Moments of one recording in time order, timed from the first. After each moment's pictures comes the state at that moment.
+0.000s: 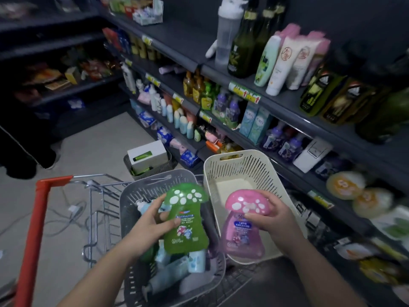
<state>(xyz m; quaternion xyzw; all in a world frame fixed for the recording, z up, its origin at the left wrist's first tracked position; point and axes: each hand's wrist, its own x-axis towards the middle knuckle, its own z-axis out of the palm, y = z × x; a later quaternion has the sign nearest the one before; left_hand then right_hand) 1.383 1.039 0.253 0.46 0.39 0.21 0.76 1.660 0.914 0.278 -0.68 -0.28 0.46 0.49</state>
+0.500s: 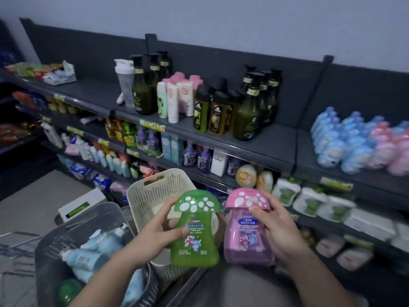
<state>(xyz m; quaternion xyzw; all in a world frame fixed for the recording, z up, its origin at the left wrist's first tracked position) 1.542 0.910 0.332 0.59 0.21 0.10 0.77 1.748 0.720 0.347 -0.58 -0.15 0.36 0.72</state>
